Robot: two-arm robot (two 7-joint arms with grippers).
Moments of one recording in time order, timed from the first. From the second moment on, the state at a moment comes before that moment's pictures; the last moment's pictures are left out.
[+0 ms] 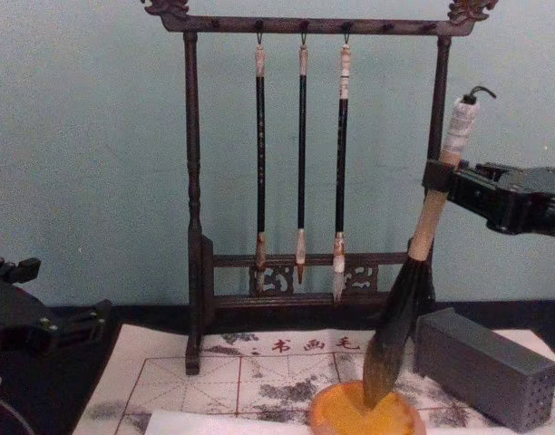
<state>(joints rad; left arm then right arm) -0.20 0.60 0.45 -1.41 -0.25 -0.12 0.03 0.21 0.49 -0.35 -1.60 0.57 -0.05 0.50</state>
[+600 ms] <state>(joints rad) -0.20 0.60 0.45 -1.41 -0.25 -0.12 0.03 0.22 0.52 -0.36 -1.59 0.58 -0.07 0.56</state>
